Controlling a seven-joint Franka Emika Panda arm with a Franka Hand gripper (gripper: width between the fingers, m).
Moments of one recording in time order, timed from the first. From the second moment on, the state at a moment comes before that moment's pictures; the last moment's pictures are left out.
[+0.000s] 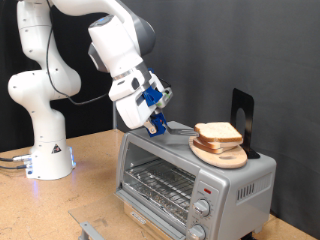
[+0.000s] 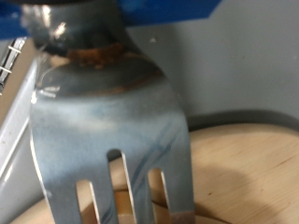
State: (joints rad) arm 0.14 -0.25 0.03 -2.49 0.61 2.55 -0.05
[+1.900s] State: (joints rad) arm 0.16 -0.15 0.10 -2.39 0.70 2.64 -0.13
